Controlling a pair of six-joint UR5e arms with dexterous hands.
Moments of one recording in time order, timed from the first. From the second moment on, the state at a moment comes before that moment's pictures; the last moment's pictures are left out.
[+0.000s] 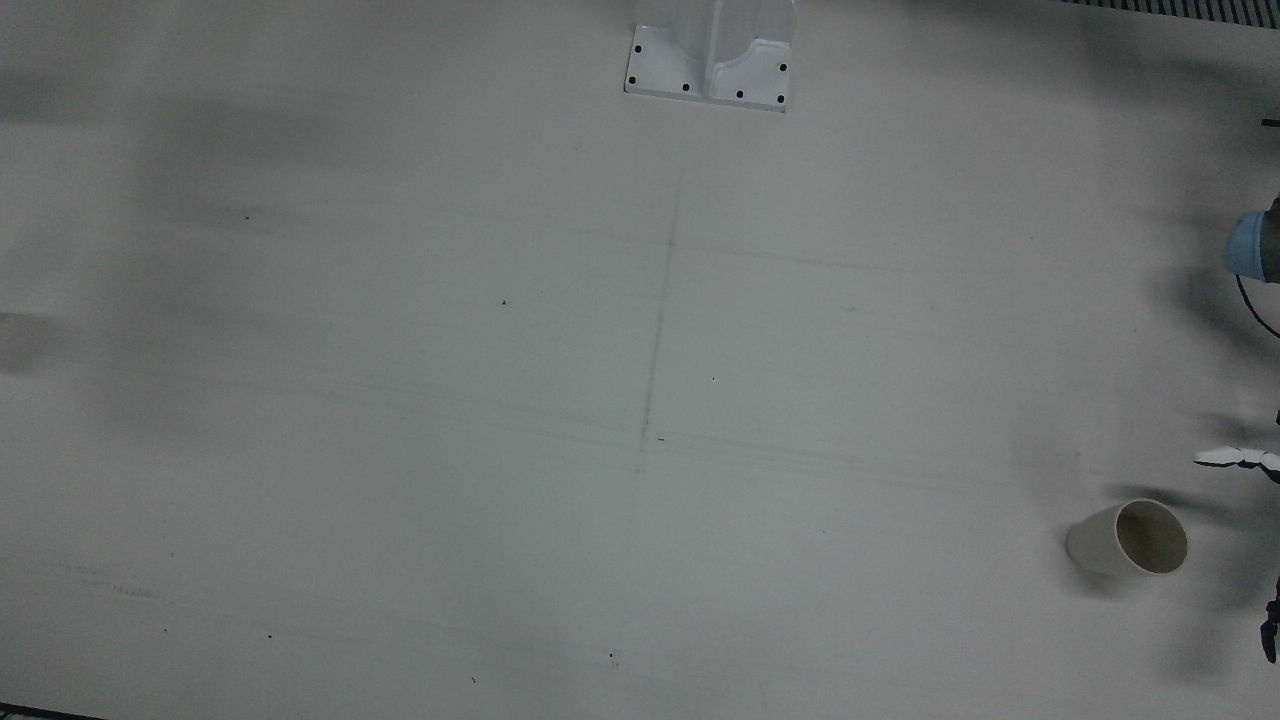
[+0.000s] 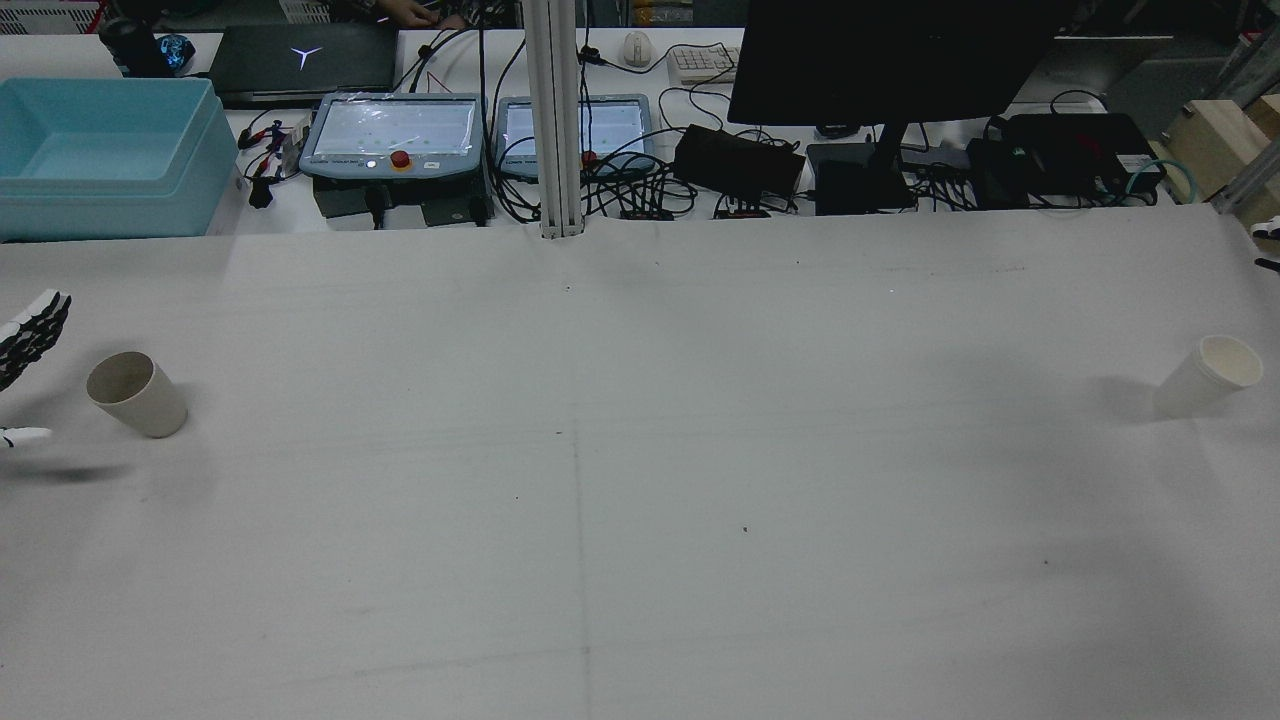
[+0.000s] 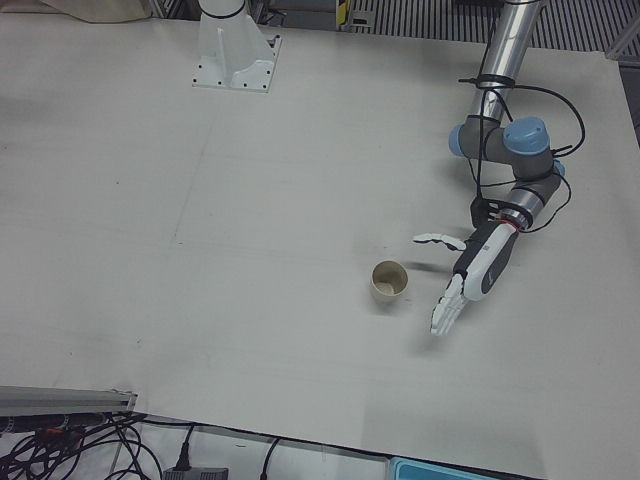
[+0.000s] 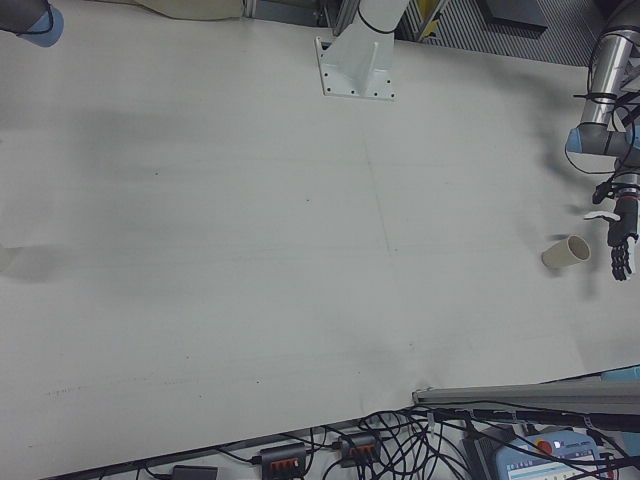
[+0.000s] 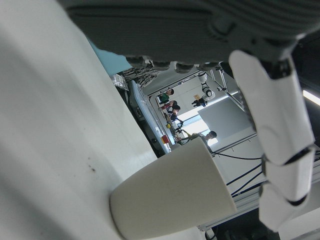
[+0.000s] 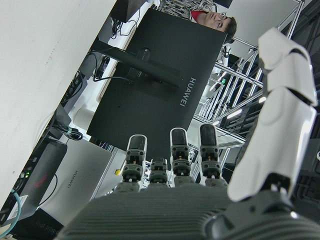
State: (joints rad) left arm -1.01 -1.61 -1.22 -0.64 1.46 0.57; right arm 1.43 -1.79 1.57 -2.81 -1.54 -0.41
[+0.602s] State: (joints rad) left arm -0.93 -1.69 -1.16 -0.62 1.41 0.57; right arm 1.42 -1.79 1.57 -2.81 -1.54 -0.41
